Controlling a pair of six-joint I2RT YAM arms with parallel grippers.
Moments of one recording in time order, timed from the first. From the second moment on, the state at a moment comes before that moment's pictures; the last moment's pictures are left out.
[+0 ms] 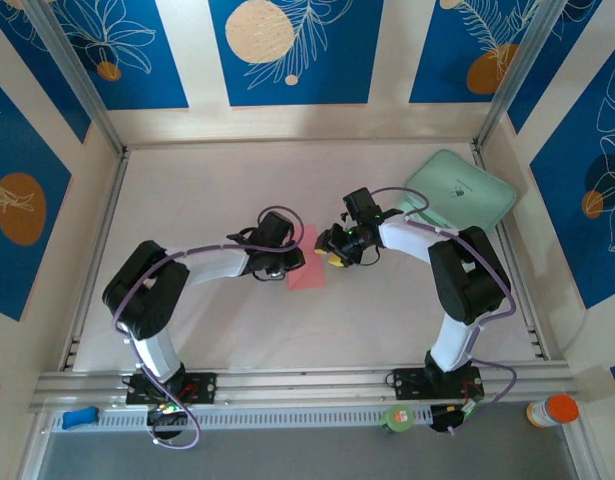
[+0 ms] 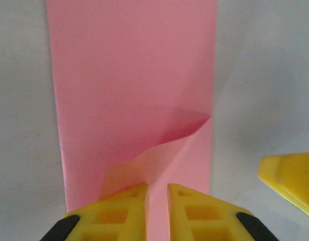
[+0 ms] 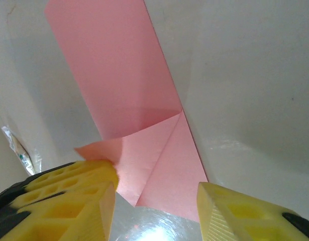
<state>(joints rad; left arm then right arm) -0.69 1.77 0.99 -0.18 0.17 -0.94 0.46 1.77 1.07 -0.41 -0.50 0.90</state>
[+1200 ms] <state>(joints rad) -0.67 1.78 0.91 -0.10 0.14 -1.03 0.53 1.93 1.16 -0.41 -0.49 0.95</state>
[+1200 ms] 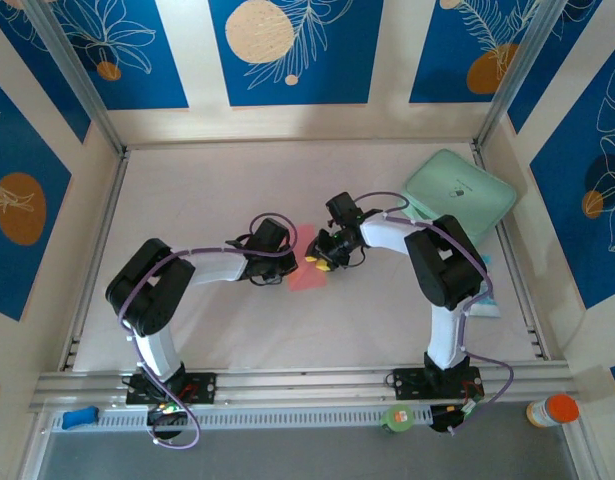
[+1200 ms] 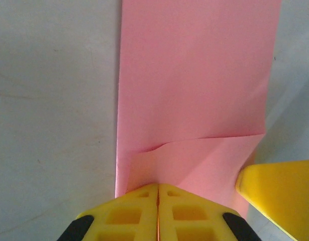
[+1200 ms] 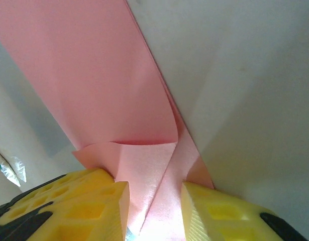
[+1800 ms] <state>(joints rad) -0.67 1.78 0.90 -0.08 0.14 -1.05 0.54 1.94 1.17 -0.38 -0.53 0.94</state>
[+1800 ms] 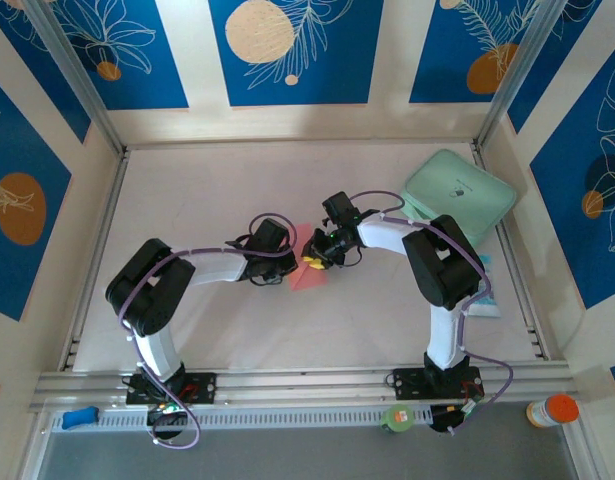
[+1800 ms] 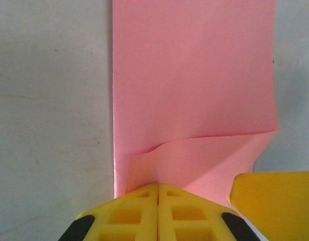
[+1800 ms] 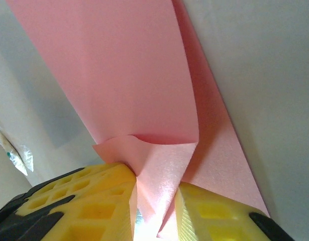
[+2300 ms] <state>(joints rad) -0.66 1.78 0.90 -0.08 0.15 -1.06 0.56 1.94 1.08 -0.22 -0.56 0.86</state>
